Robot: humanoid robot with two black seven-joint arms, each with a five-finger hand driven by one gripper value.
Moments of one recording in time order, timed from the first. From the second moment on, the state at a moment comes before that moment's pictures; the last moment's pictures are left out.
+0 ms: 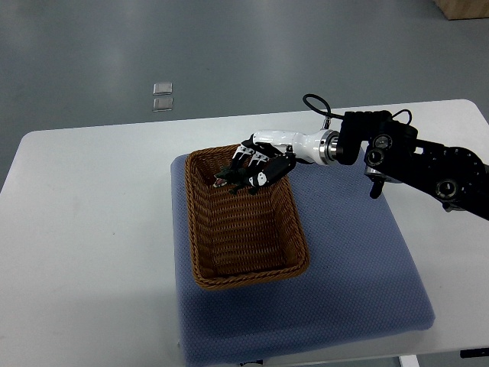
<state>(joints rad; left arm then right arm) -0.02 0.00 -0.04 -0.30 0.06 0.03 -0.03 0.97 -0.29 0.39 1.09 -1.03 0.30 -0.09</state>
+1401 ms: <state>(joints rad) -0.02 0.00 -0.04 -0.30 0.06 0.03 -0.03 0.89 -0.26 0.77 1.01 -0.82 0.25 0.01</state>
